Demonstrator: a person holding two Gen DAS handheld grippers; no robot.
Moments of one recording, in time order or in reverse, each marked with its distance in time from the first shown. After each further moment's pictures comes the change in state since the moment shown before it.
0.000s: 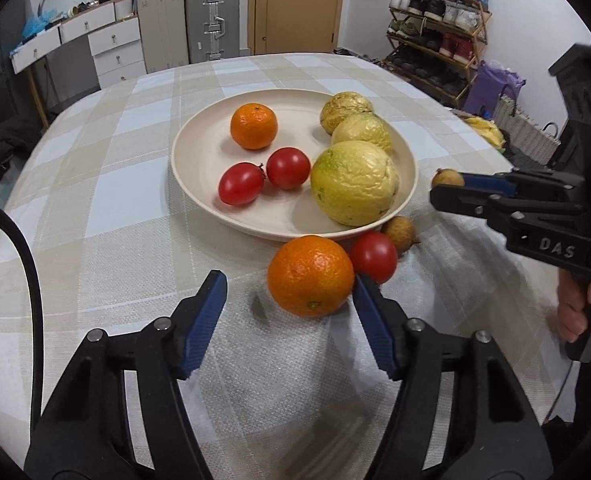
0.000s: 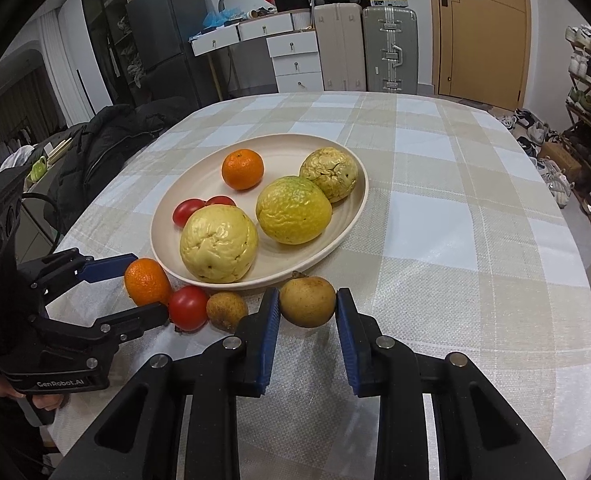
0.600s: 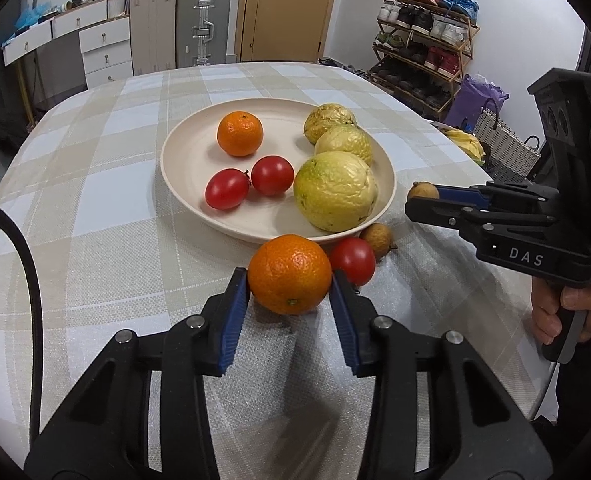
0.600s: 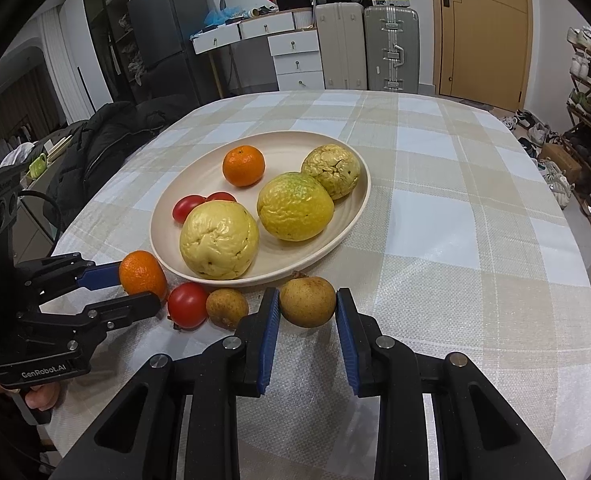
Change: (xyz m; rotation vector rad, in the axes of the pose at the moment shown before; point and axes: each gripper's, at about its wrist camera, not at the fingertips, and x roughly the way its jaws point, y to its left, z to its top) left arm -0.008 0.002 -0.001 -0.017 -0.035 -0.059; right arm -0.001 0.001 -0.001 -0.004 -0.002 -0.005
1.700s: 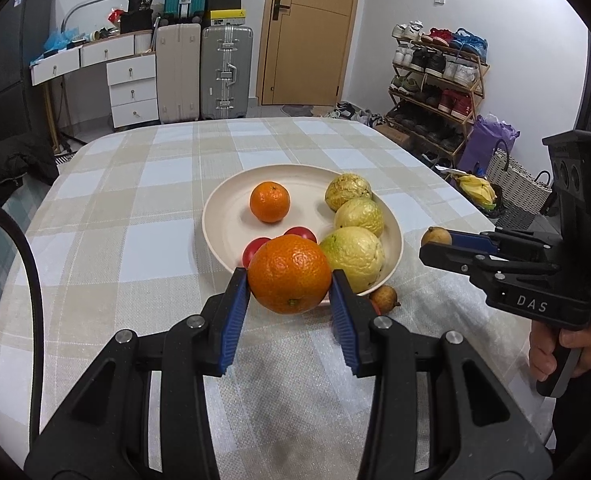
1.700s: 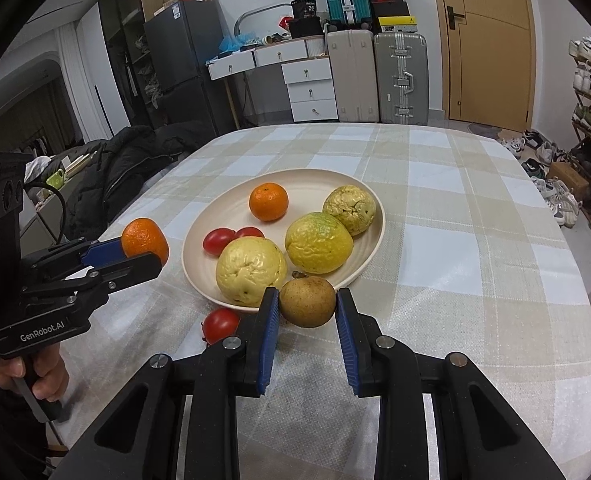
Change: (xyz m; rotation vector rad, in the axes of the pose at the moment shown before) left arm -0.043 0.004 0.019 -0.022 -0.169 0.076; right arm -0.023 0.009 0.005 -0.007 -0.116 0.063
